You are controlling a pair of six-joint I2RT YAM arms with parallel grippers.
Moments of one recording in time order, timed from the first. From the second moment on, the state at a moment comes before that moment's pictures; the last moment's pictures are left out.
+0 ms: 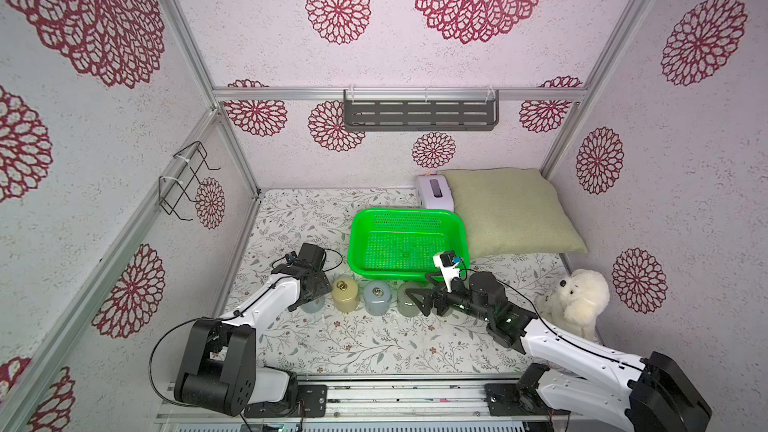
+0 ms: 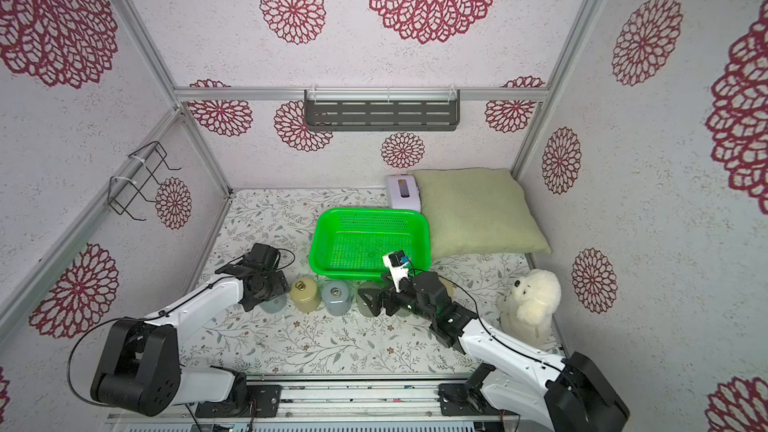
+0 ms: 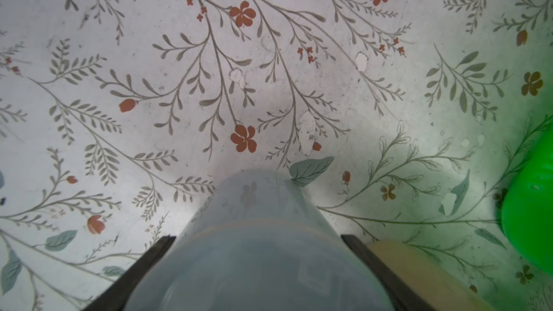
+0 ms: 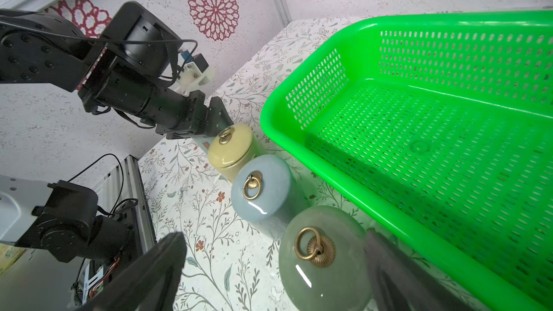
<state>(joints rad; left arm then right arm) -0.21 1.38 0.77 -0.64 -0.24 -0.73 0.78 1.05 0.47 0.29 -0.23 0.37</state>
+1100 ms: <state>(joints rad) -0.21 1.07 1.04 -0.60 -0.17 -0.70 0.69 0.87 0.64 0.05 0.42 0.30</state>
